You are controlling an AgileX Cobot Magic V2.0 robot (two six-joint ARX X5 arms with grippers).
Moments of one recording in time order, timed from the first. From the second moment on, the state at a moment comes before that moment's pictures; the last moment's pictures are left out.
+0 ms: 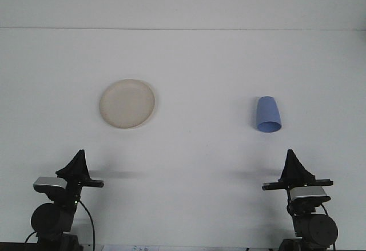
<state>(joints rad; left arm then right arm) -0.12 0.00 0.03 0.15 -0.05 -0.12 0.02 0.00 0.01 0.20 -0.08 0.07</state>
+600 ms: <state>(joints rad) -0.12 0.00 0.03 0.15 -0.05 -0.12 0.02 0.34 0.50 -0.29 -0.05 0.16</state>
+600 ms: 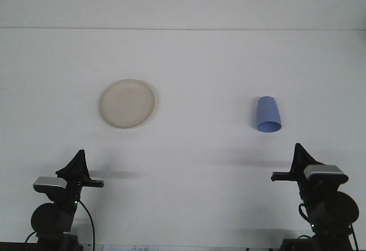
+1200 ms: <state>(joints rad) -0.12 0.00 0.03 0.15 -0.05 -0.12 0.06 0.80 0.75 -0.33 -0.06 0.17</state>
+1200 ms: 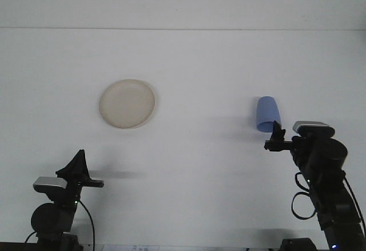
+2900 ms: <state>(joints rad) -0.12 0.00 0.03 0.15 -0.05 -0.12 0.11 1.58 0.55 0.63 0.05 0.23</state>
